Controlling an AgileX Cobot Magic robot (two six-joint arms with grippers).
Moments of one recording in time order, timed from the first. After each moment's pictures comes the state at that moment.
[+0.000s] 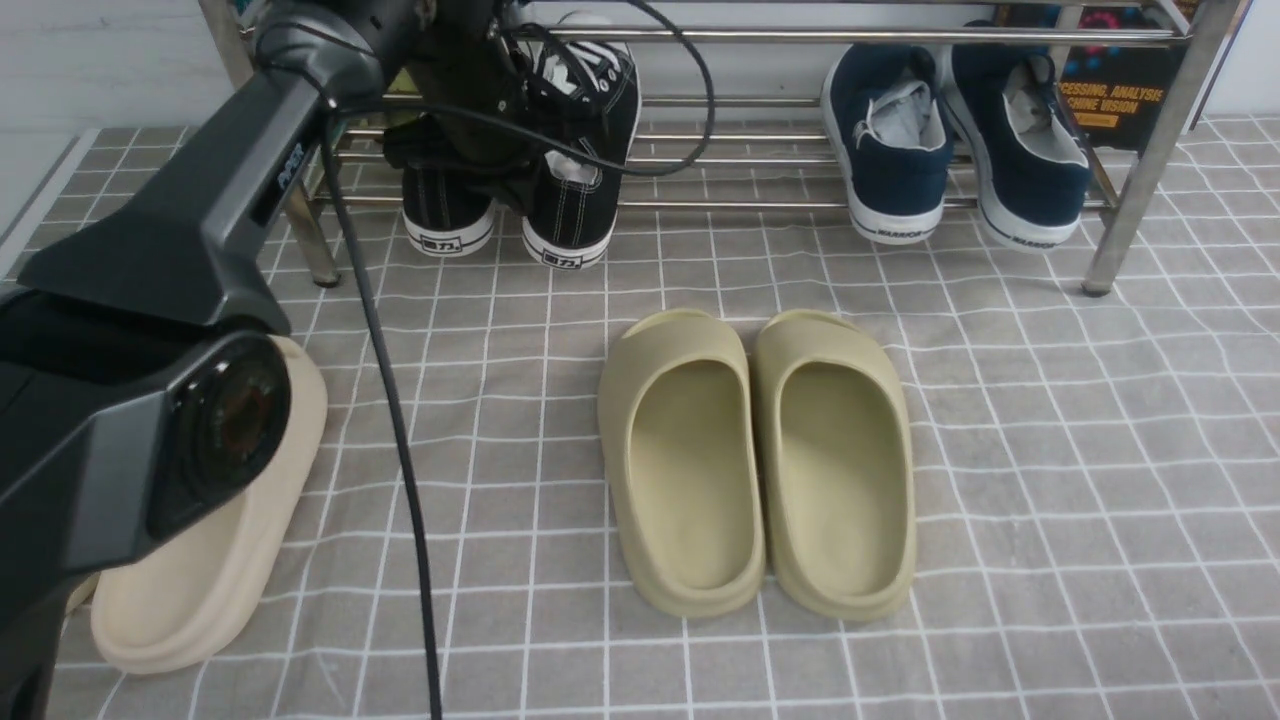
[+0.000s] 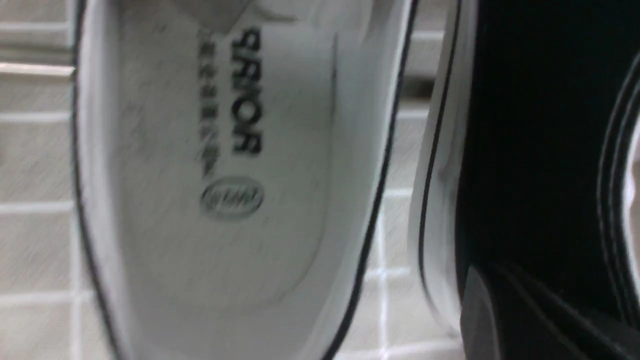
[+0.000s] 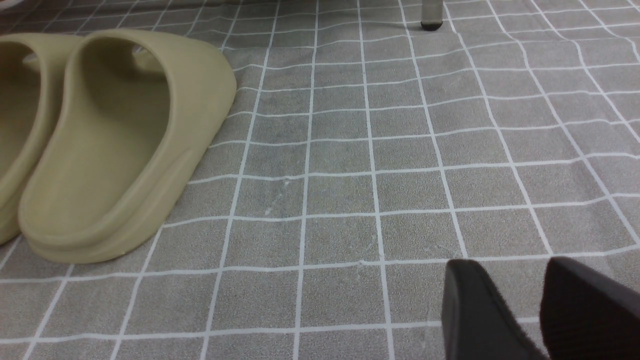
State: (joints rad) right arm 0.03 -0.01 0.02 0.08 0.39 0.04; left arm -0.28 2.41 -2.50 -0.08 1.21 -0.30
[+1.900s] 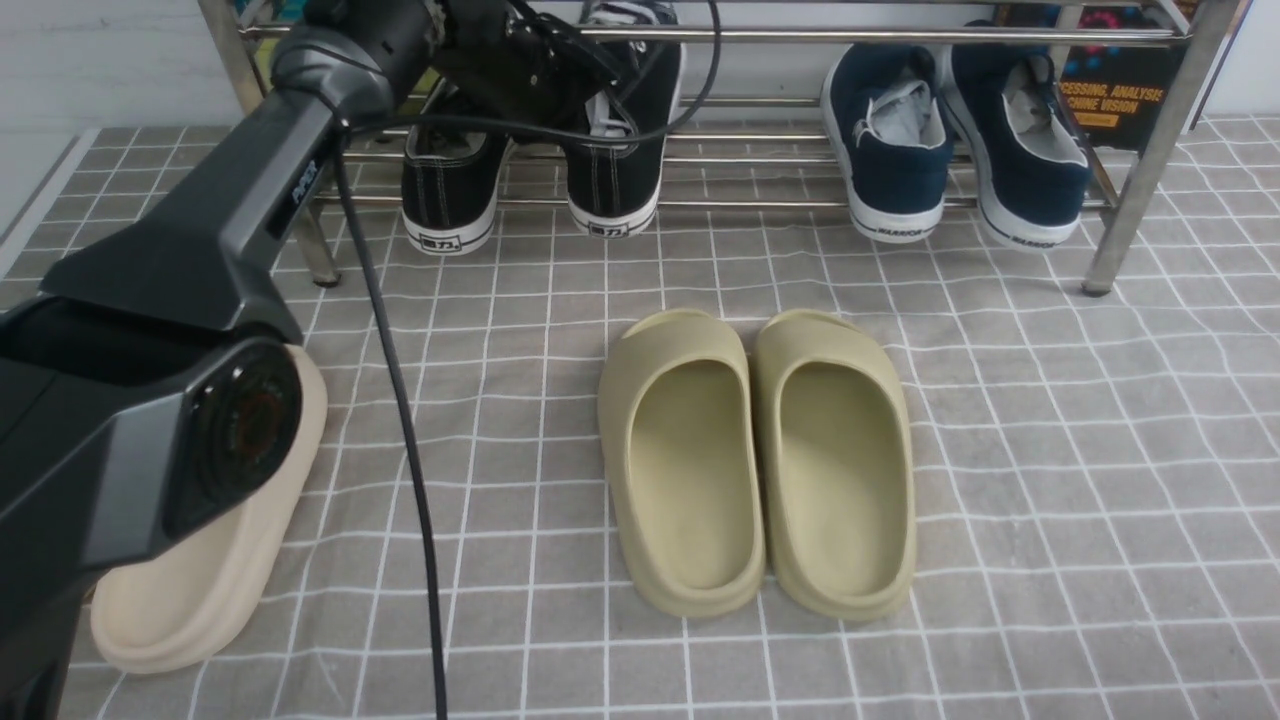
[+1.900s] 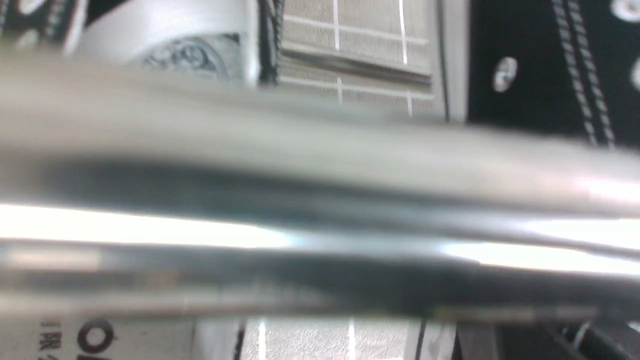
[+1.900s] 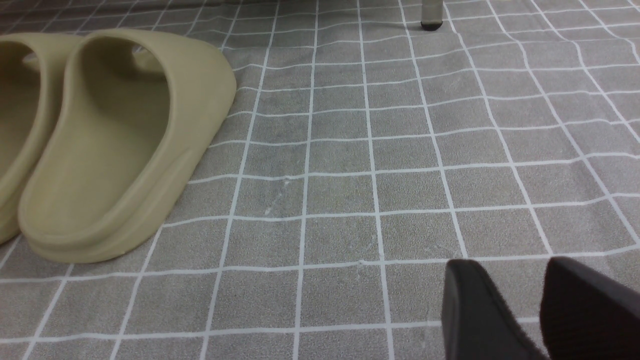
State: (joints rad) right arm 0.03 -0.01 0.02 0.08 0.39 0.04; left arm -0.28 2.43 -2.50 -0.17 0.88 -0.36
